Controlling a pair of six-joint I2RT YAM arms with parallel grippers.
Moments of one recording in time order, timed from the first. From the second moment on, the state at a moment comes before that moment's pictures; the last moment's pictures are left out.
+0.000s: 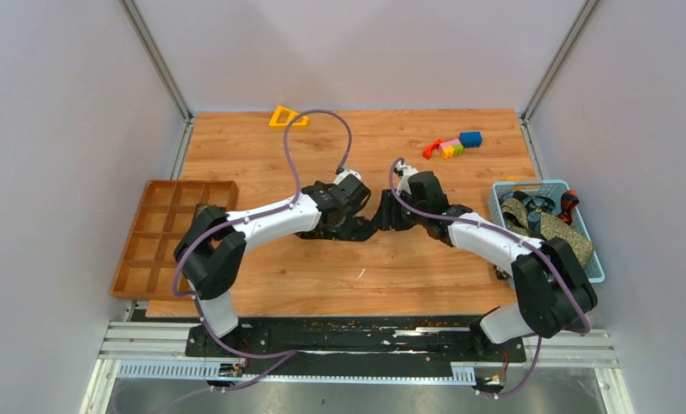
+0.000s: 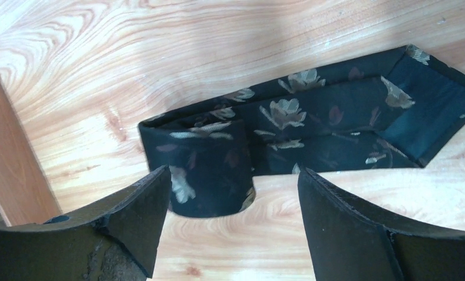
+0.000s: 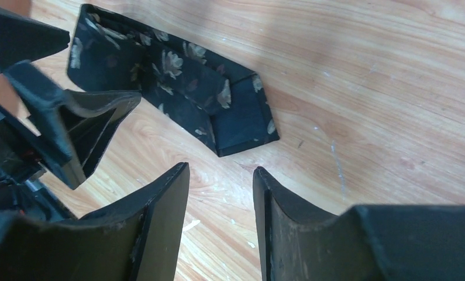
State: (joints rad) left arm -0.85 1.80 1.28 -0.63 -0.53 -0.36; right arm 0.52 1.46 0.80 -0.03 -0.27 0.41
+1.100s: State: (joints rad) left arm -0.43 1.04 0.71 -0.37 -0.27 -0.36; right arm 0.76 2.00 1.41 -0.10 -0.48 0.59
